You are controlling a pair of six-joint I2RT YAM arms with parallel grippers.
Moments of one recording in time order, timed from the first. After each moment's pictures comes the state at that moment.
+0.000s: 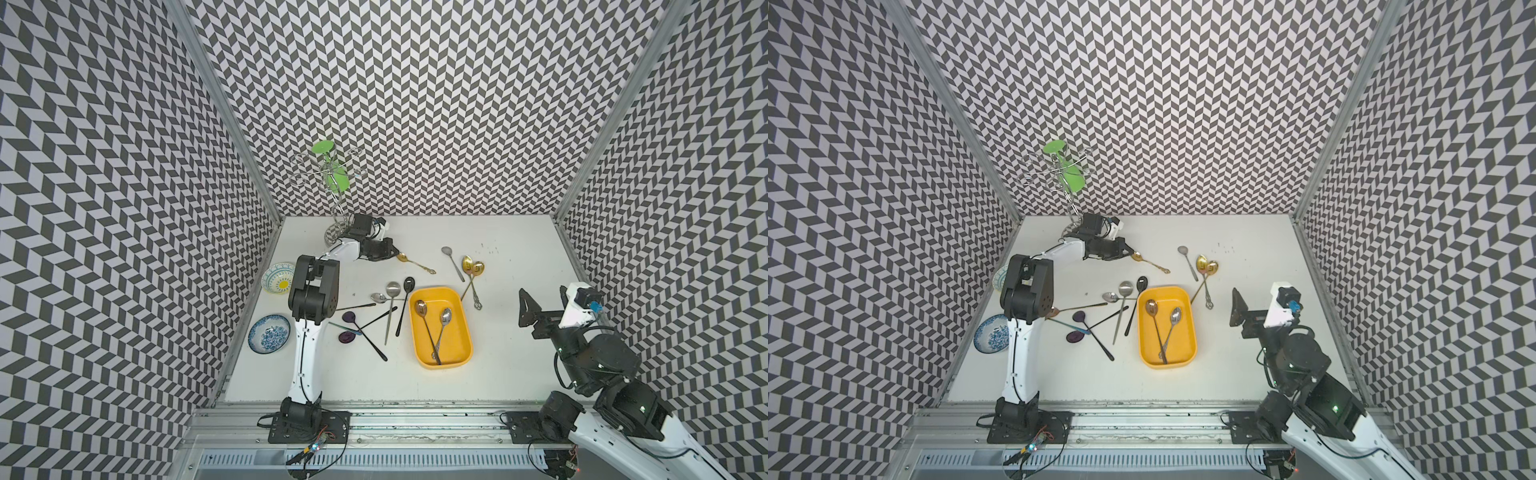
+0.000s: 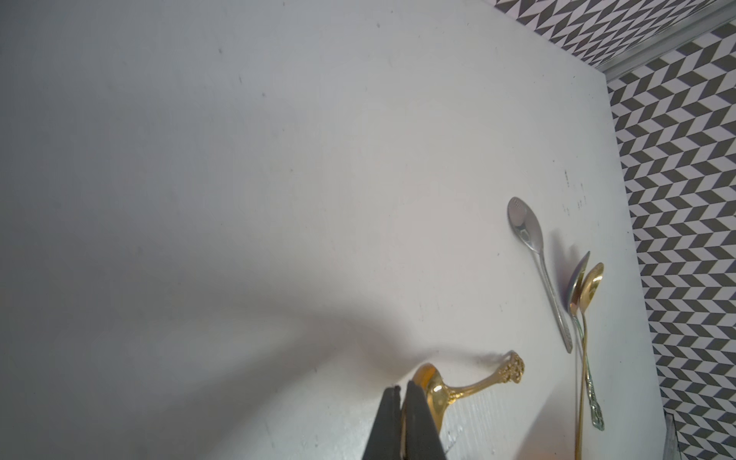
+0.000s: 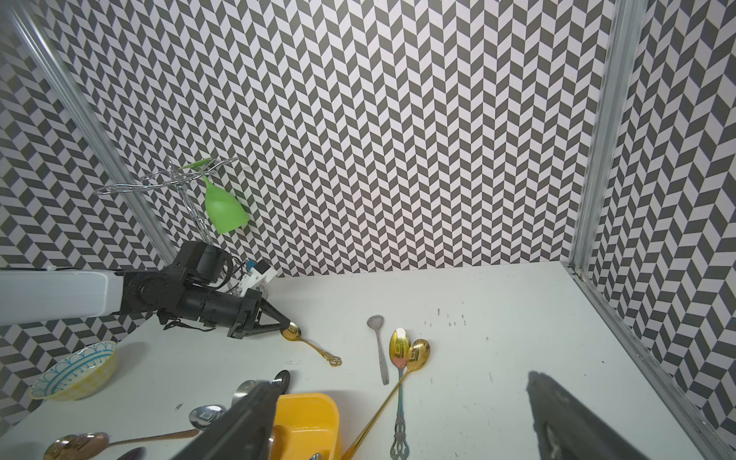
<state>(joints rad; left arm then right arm) -0.22 2.31 1.78 -0.34 0.62 -0.28 0.77 0.31 0.62 -0.35 0.66 0.16</state>
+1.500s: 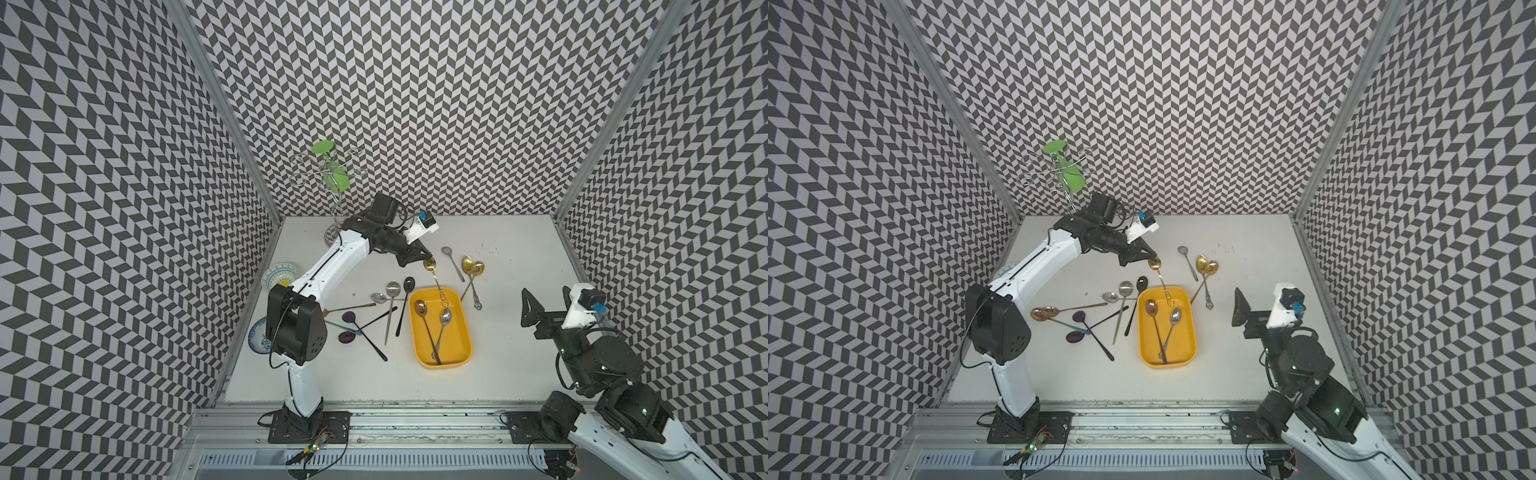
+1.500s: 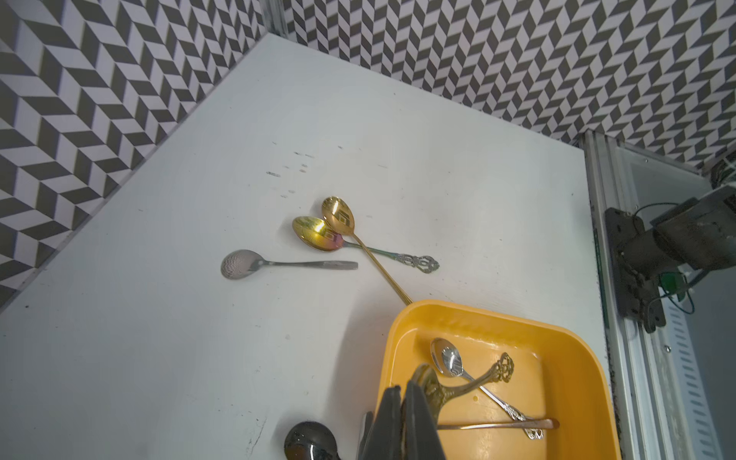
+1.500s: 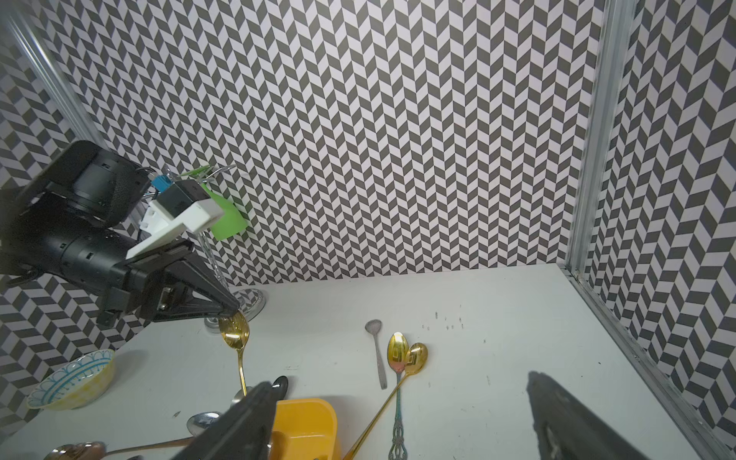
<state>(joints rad) -0.49 1.89 1.81 -0.85 0.72 0.55 0.76 0.29 0.62 -0.35 0.65 0.15</state>
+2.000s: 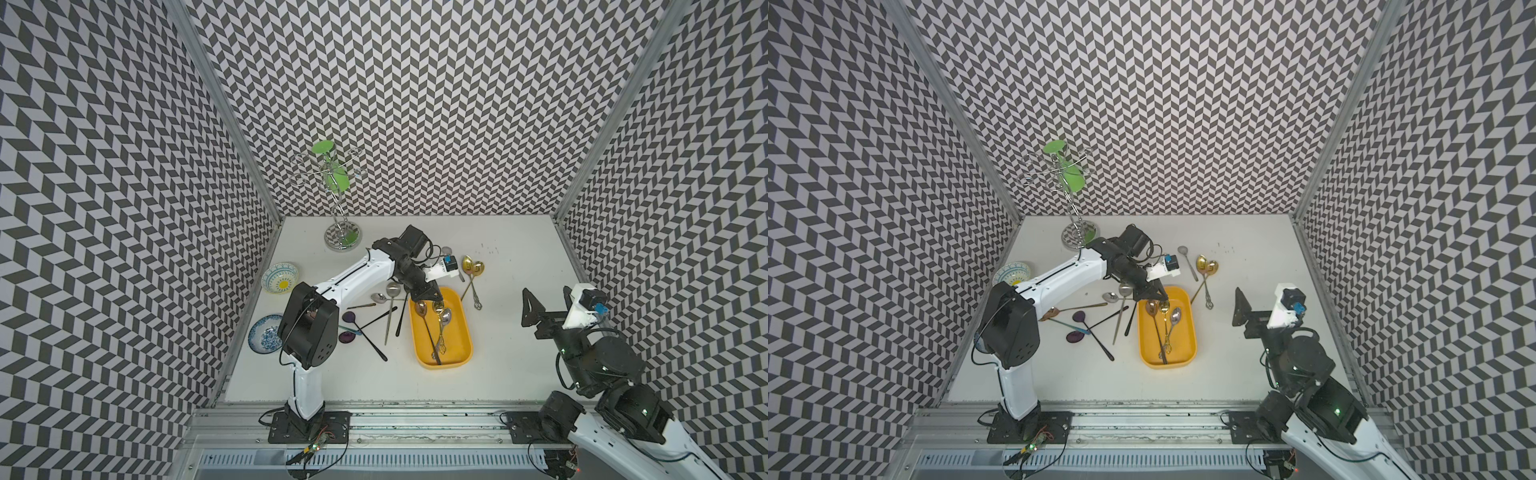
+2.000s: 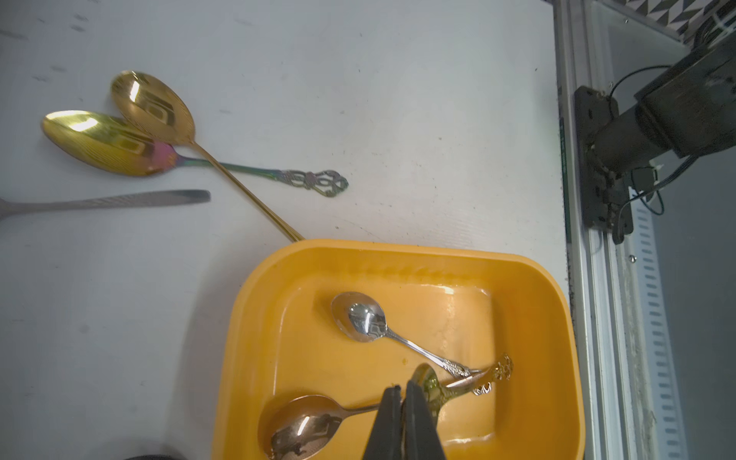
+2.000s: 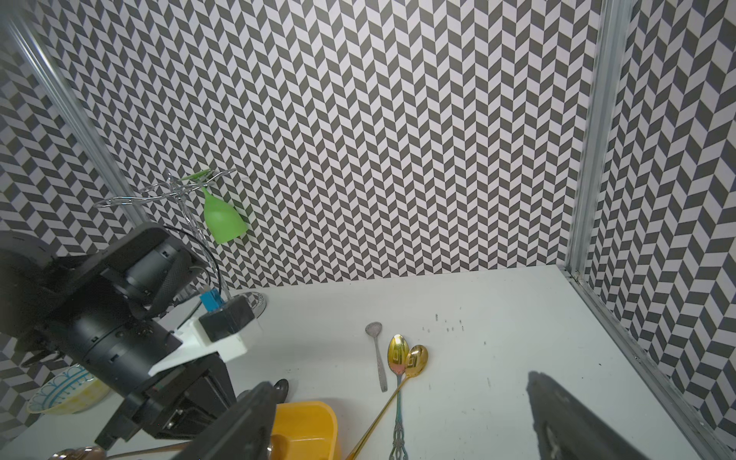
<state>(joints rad) -0.66 1.91 1.62 -0.89 0.63 0.62 0.75 0.29 0.61 -0.34 0.65 0.15</state>
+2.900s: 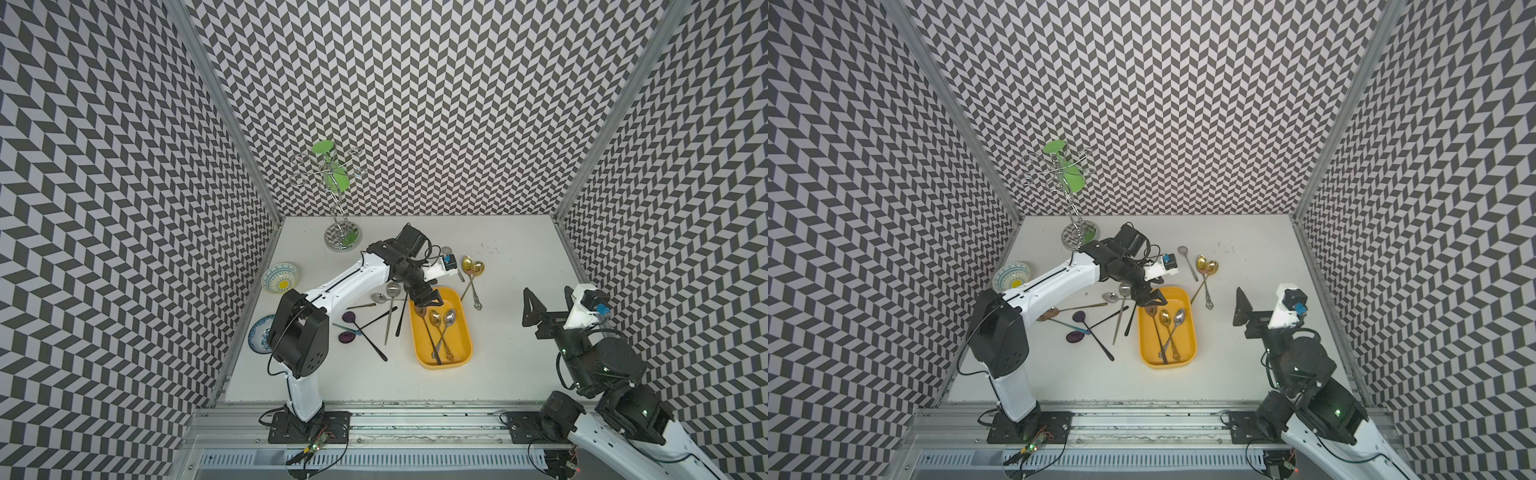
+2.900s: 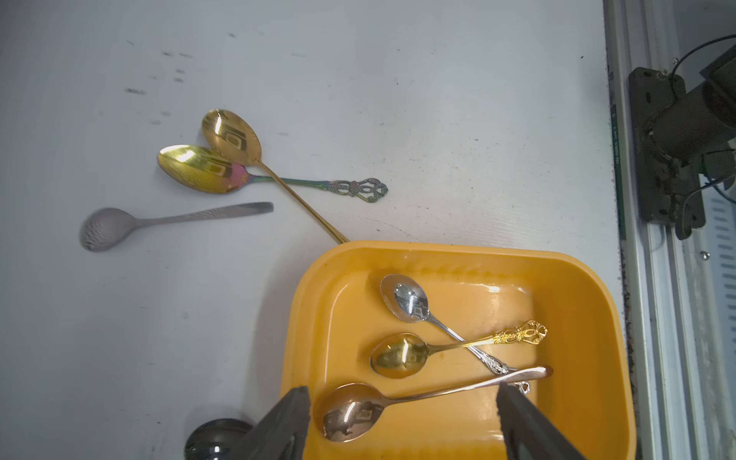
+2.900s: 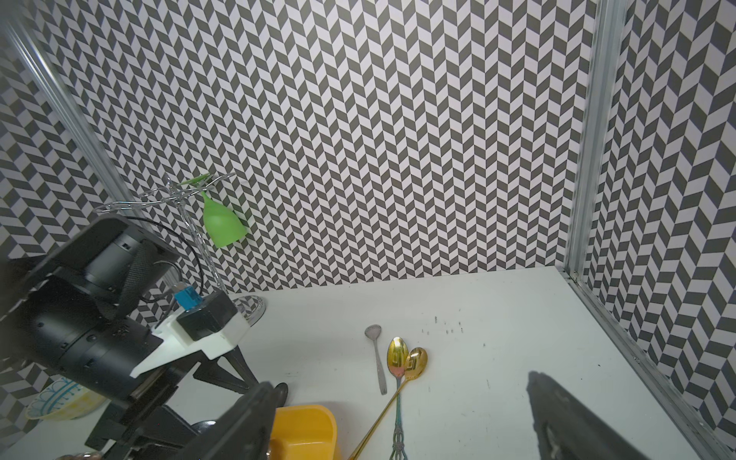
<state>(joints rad) -0.65 1.81 1.57 -0.79 0.53 0.62 0.75 0.28 0.61 -0.34 0.65 0.15</state>
